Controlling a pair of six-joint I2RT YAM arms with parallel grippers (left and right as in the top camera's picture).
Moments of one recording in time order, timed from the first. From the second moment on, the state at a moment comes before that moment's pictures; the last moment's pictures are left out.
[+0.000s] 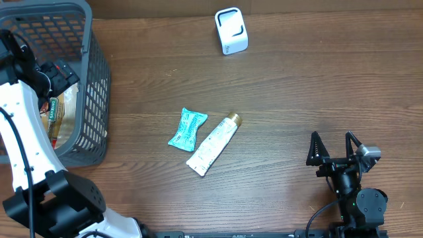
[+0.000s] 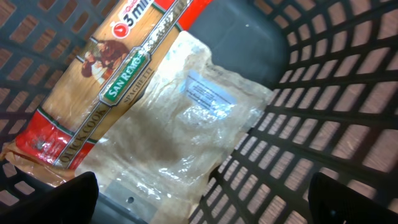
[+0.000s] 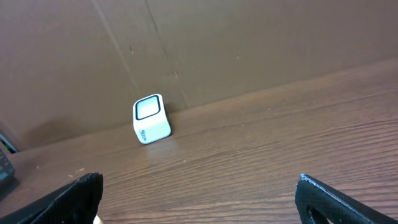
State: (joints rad) left arm 0.51 1.78 1.81 -1.14 0.04 -0.23; right arm 0.05 0.01 0.02 -0.03 -0.07 0.32
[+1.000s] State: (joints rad) left arm 0.51 1.80 1.53 -0.85 0.05 0.03; right arm 0.05 0.01 0.02 -0.03 -0.07 0.32
